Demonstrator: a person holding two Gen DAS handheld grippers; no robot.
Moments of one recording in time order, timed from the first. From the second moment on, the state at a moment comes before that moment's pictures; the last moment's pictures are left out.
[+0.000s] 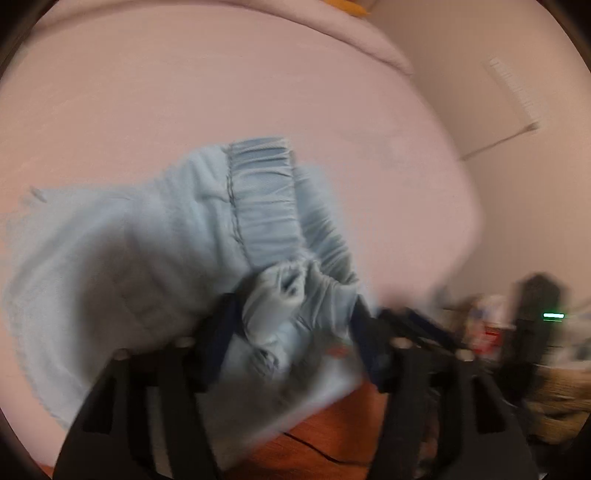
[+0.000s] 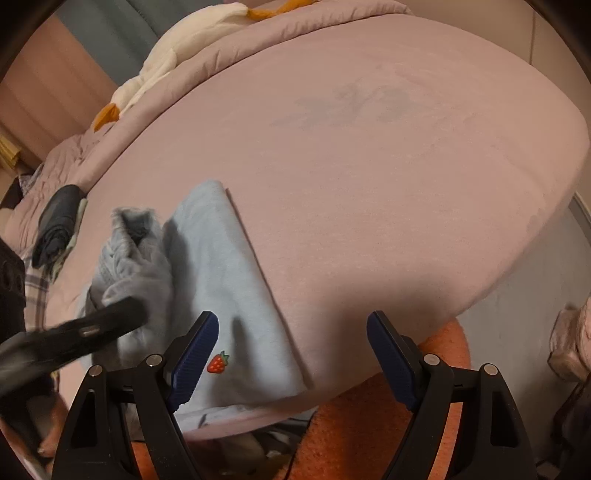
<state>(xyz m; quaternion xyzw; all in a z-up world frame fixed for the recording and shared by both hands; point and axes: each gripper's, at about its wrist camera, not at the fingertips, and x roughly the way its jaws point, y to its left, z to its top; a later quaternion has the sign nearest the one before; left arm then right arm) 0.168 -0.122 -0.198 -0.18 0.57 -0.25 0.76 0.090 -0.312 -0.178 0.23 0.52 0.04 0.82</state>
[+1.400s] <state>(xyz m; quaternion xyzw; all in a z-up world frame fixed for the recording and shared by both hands) 0.104 0.026 -0.188 -0.23 0.55 -0.01 0.80 0.114 -0.255 -0.177 0.15 0.52 0.13 0.83</state>
